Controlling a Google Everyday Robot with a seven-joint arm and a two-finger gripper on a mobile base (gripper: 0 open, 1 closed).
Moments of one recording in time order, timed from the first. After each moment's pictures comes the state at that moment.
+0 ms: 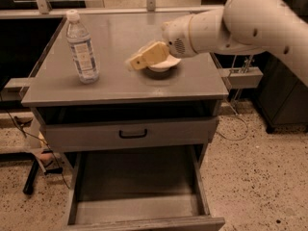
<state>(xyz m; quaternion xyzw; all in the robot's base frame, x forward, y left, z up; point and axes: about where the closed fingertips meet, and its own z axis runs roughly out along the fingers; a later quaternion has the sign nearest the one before) 0.632 0.016 0.958 -0.45 0.70 0.24 0.49</state>
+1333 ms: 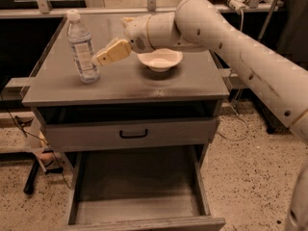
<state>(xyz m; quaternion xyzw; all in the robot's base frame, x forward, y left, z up) 0.688 0.119 0.946 -0.50 0.62 0.29 0.52</state>
